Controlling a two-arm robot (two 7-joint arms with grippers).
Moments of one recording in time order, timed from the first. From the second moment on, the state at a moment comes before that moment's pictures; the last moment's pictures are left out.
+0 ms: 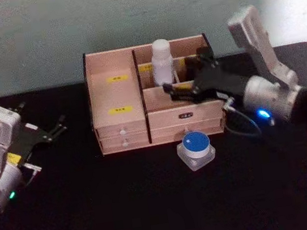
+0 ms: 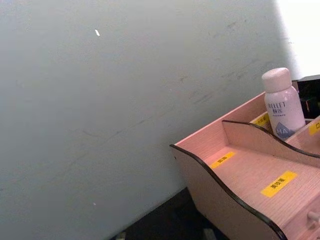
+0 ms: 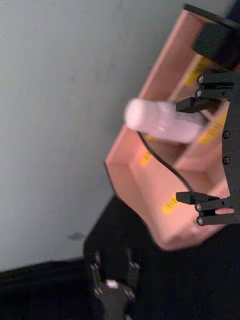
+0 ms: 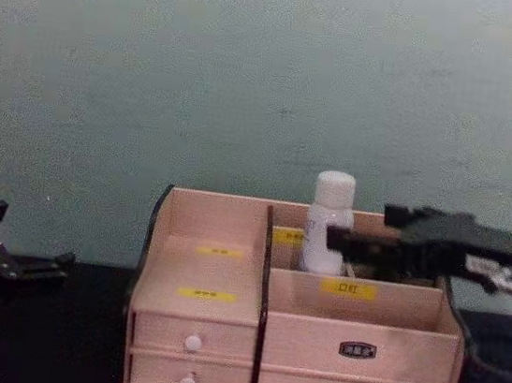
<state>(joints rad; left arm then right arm) -0.20 0.60 0.45 -1.41 -0.25 -0.12 0.03 0.40 0.39 -0.42 -1.39 0.34 0.13 0.50</state>
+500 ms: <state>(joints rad) -0.20 0.60 0.45 -1.41 -0.25 -0.12 0.03 0.22 0.60 -0.43 -1.54 0.38 0.12 0.59</state>
